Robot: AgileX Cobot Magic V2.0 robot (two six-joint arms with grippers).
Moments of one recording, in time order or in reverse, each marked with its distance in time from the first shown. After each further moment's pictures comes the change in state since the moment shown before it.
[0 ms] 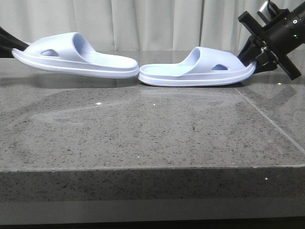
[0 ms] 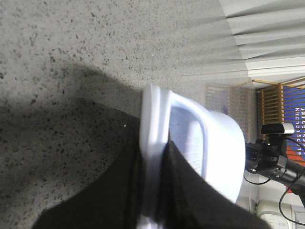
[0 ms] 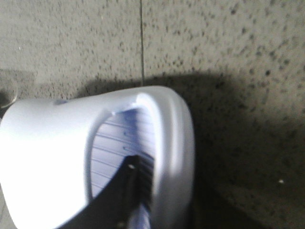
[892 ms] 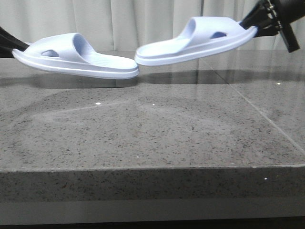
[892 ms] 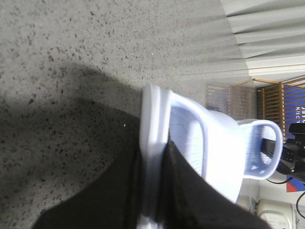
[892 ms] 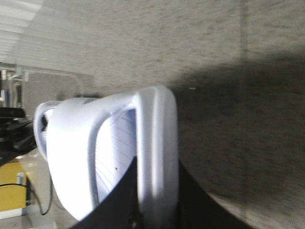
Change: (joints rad) left arm 0.000 0.000 0.000 0.002 0.000 0.000; right arm -0.034 -0.030 -0.101 0.192 0.143 -0.008
